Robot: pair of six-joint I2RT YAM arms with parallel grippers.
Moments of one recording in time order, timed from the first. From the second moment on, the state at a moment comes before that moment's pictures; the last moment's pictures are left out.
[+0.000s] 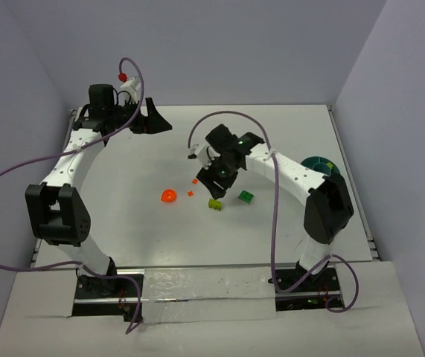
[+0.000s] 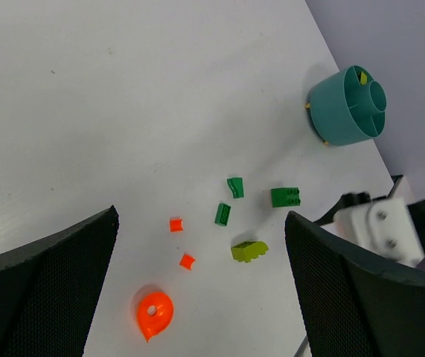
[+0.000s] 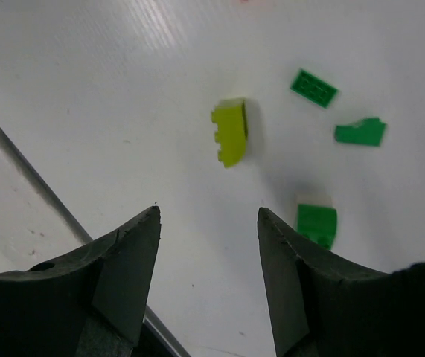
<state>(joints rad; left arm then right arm) -0.12 1.69 1.51 -0.37 0.77 -0.22 0.68 1.74 1.52 -0.98 -0.26 -0.29</state>
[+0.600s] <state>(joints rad) -0.10 1.69 1.51 -0.37 0.78 -0.22 0.76 1.97 1.51 -0.84 -0.21 -0.25</state>
